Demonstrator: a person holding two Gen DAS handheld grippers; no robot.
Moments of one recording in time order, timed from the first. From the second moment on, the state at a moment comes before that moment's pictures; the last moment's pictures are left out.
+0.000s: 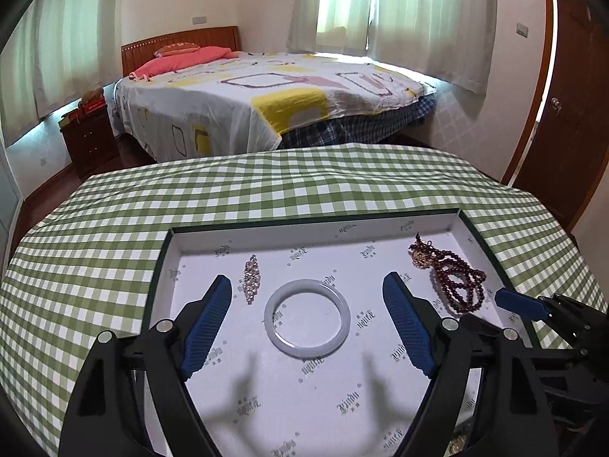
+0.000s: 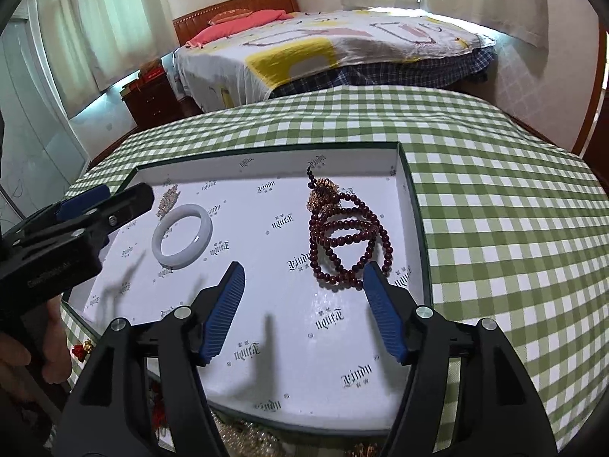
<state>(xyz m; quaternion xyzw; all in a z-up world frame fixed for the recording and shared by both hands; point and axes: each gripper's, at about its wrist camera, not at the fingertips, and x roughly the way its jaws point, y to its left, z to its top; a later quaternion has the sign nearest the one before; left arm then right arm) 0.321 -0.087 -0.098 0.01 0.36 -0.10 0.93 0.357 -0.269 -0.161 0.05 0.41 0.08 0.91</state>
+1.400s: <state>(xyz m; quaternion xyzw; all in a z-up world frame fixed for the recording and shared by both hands) 0.165 -0.047 -0.135 0.01 0.35 -0.05 0.93 0.207 -0.254 -0.173 0.03 0.35 0.06 0.94</state>
